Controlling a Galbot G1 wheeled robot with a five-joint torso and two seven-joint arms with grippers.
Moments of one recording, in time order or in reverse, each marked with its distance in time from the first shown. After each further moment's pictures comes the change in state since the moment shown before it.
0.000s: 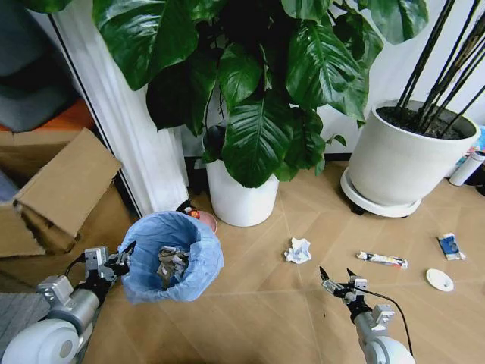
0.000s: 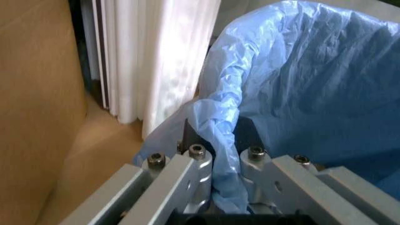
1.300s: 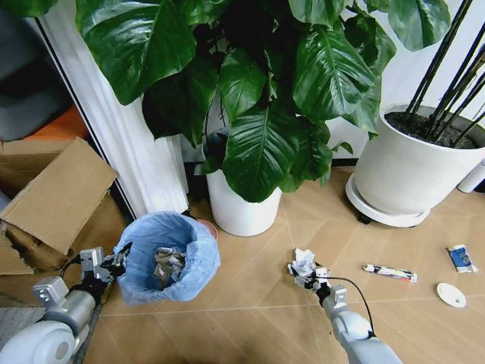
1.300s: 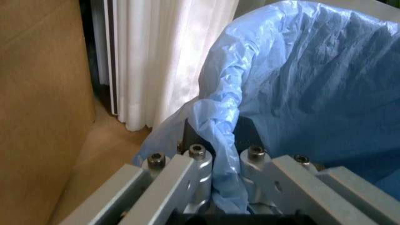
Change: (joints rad) left arm 0.013 -0.003 -0.026 -0.005 -0.014 0.007 -0.010; right arm 0.352 0.069 -0.178 -0.444 -0.211 0.022 -0.024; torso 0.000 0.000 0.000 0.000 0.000
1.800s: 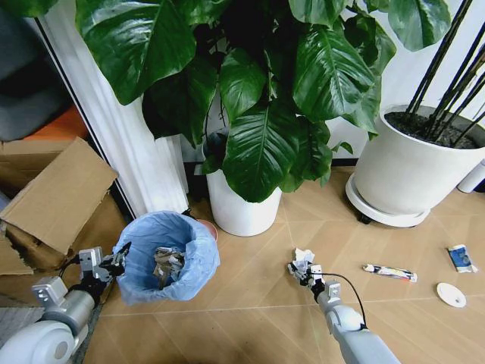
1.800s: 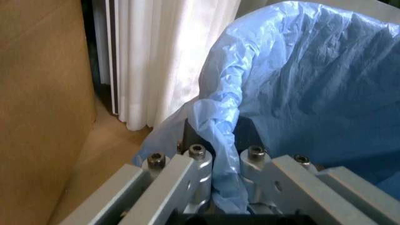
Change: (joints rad) left arm -0.003 -0.003 -0.001 0.004 -0.001 0.000 -0.001; right arm 0.048 0.017 -0.010 -0.077 -0.004 0.006 -0.024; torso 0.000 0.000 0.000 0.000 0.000
